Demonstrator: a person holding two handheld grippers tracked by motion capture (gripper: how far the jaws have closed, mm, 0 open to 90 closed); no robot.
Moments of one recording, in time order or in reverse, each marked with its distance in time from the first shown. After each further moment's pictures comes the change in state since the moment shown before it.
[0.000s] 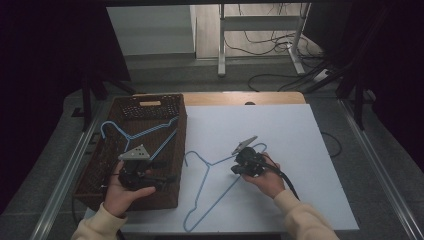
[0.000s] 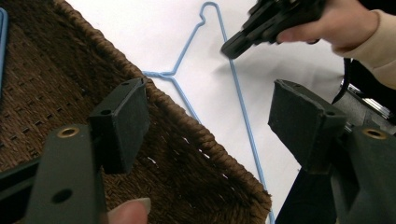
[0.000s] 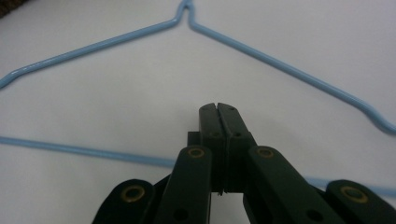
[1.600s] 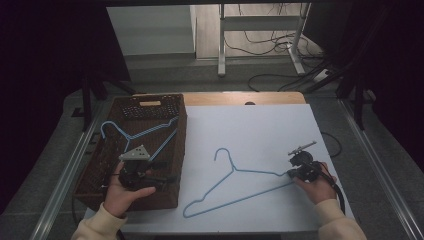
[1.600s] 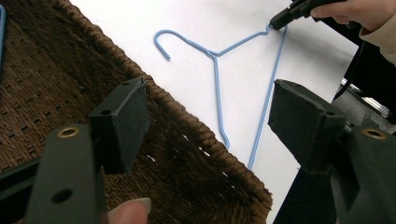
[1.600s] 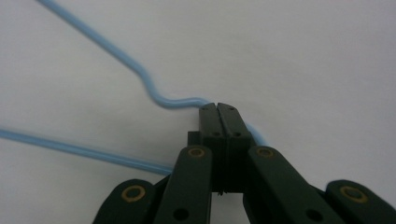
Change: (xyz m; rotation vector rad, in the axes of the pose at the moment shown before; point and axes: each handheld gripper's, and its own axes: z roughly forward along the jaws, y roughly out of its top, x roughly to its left) left arm 0.001 0.000 0.001 0.008 0.000 -0.002; right arm -0.076 -0.116 -0.071 0.121 -0.295 0.366
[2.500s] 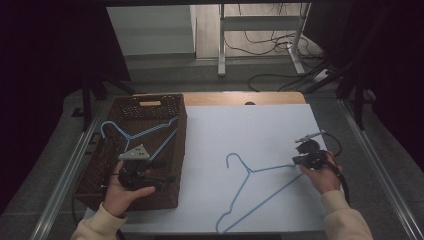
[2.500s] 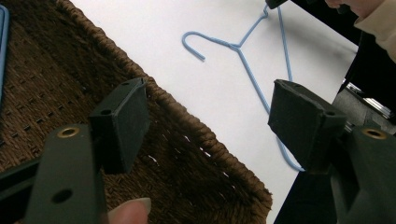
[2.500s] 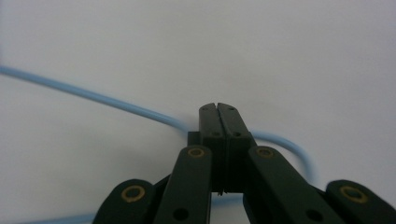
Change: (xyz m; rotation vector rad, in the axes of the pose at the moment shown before) left arm 0.000 0.001 -0.001 -0.002 0.003 0.001; right arm -0.021 0.023 -0.005 -0.095 -0.005 -0.001
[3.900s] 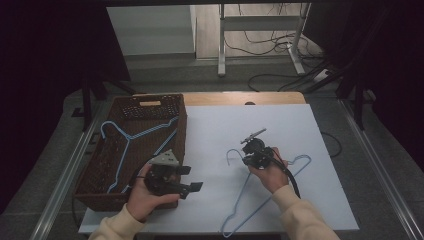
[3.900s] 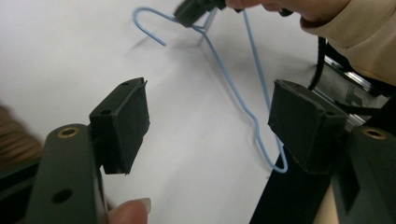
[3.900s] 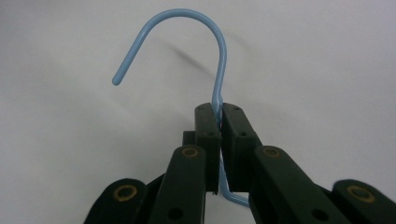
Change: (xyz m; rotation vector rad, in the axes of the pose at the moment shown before) left arm -0.044 0.019 0.045 0.084 -0.081 0.082; right arm 0.124 0.065 0.023 -0.009 0.111 -0.146
